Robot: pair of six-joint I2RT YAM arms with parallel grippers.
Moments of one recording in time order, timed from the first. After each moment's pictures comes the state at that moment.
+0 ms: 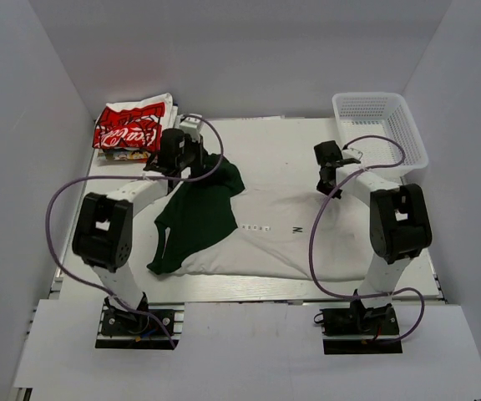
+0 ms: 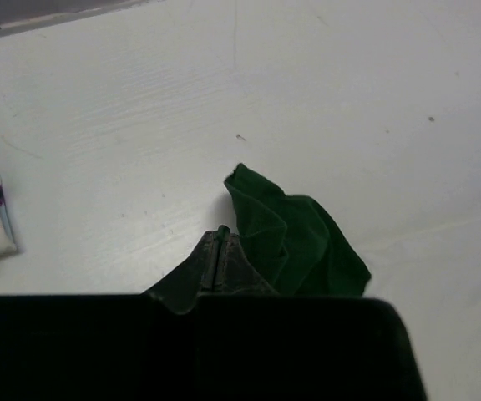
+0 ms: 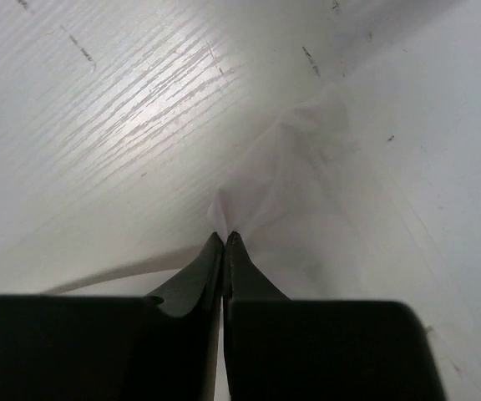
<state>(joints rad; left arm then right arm) -0.30 1.83 1.22 0.20 0.15 -0.07 0.26 1.85 1.22 -0.52 0.45 0.72</state>
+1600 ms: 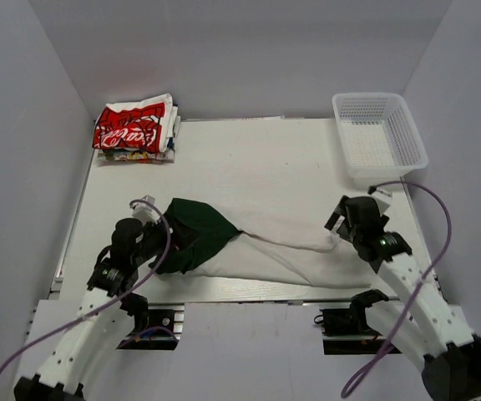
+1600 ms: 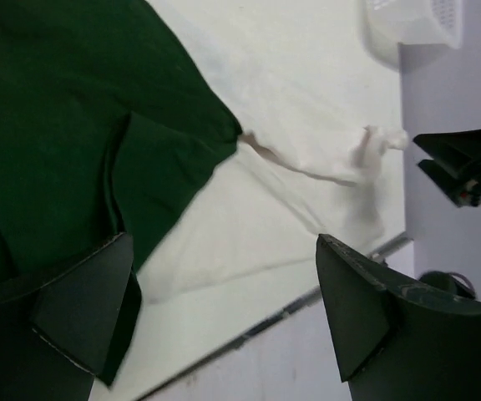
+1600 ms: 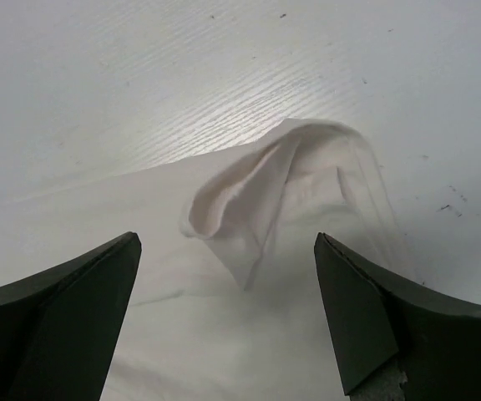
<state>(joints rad) -0.30 0.47 0.40 -0.38 0.32 -0.78 0.34 0.77 0.57 -0.59 0.38 0.66</state>
